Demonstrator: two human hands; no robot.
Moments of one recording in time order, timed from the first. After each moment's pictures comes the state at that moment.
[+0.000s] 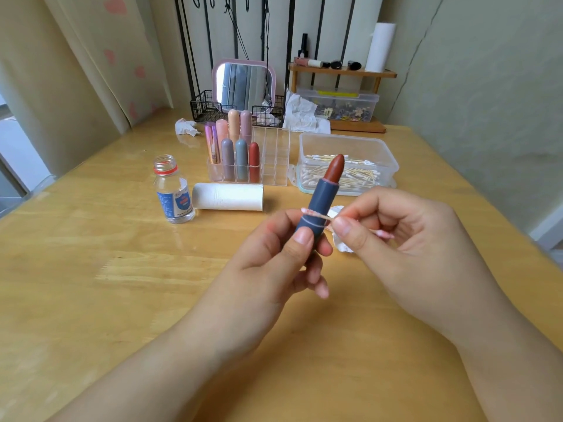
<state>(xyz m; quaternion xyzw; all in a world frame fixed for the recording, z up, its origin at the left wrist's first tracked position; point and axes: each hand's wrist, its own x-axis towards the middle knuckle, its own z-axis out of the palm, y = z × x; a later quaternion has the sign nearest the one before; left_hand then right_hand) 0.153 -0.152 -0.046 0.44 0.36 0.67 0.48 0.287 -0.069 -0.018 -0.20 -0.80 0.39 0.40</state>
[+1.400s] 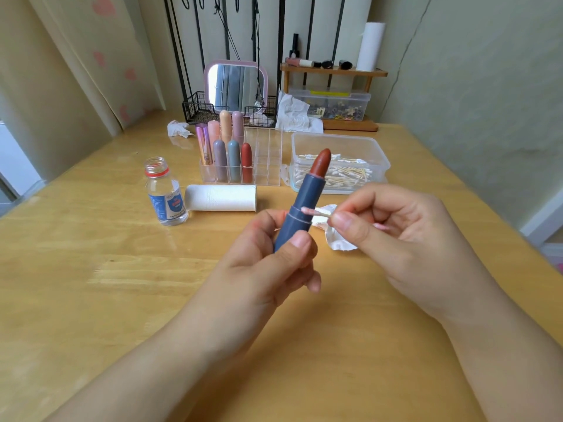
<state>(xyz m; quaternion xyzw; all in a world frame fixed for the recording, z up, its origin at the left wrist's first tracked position) 0.153 -0.154 -0.044 0.41 0.35 0.67 0.51 0.292 -0.059 -0.017 -0.18 -0.79 0.44 0.39</state>
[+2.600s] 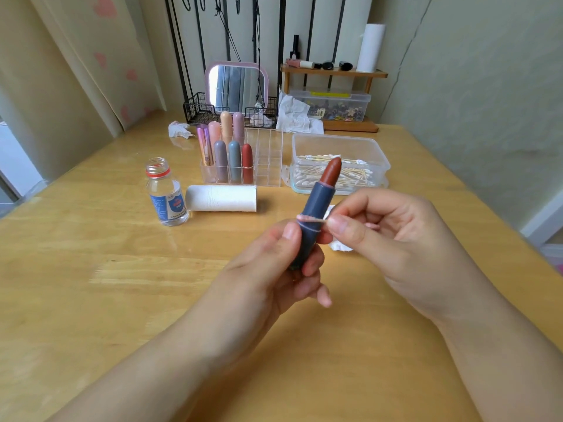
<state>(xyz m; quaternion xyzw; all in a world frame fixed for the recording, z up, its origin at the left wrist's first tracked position) 0.154 -0.152 -0.050 0.41 0.30 0.65 0.56 0.289 -0.058 -0.019 -0.16 -0.77 0.50 0.36</state>
